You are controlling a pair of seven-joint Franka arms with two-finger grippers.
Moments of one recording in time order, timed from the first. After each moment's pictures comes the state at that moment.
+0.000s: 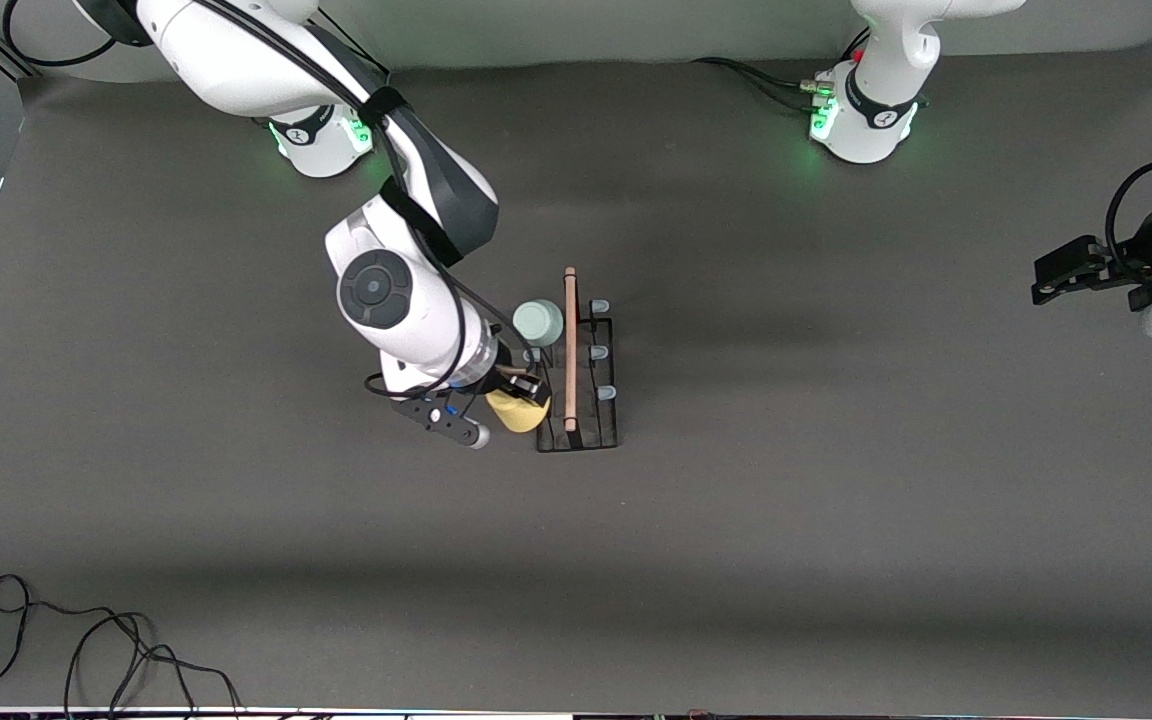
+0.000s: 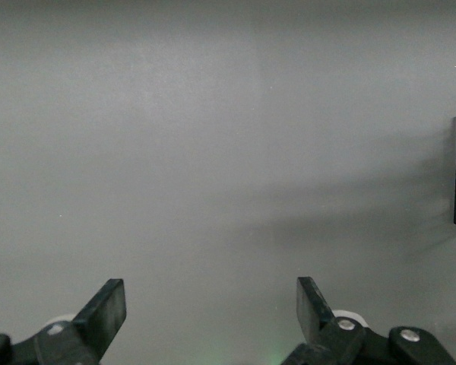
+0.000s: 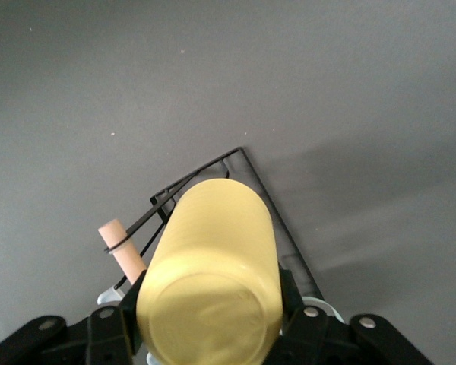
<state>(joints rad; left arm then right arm) 0.00 0.08 -0.03 -1.48 0.00 1.51 0.06 0.41 0.55 0.21 -1.50 0.10 2.12 1.02</state>
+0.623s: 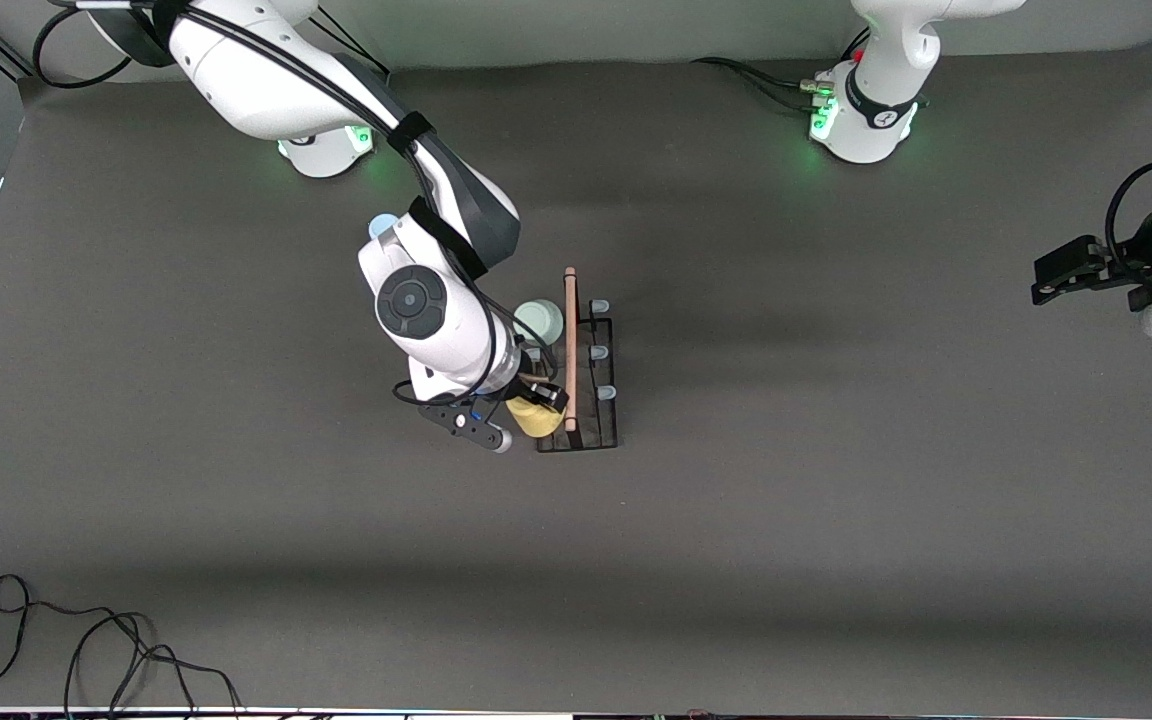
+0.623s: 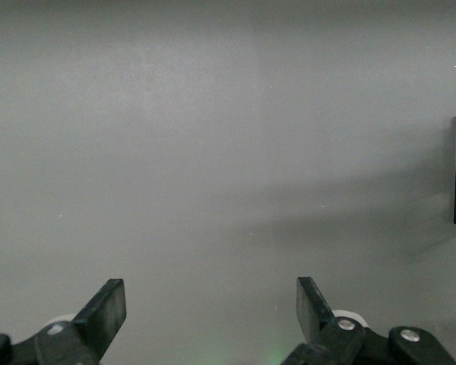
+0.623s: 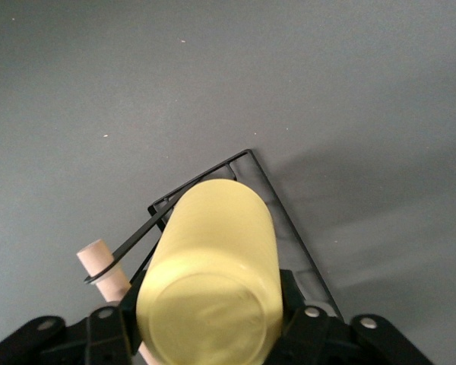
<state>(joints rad) 0.00 0.08 -0.03 -1.48 0.00 1.51 0.06 0.42 0.62 0.22 -1.50 0.07 2.20 1.05</state>
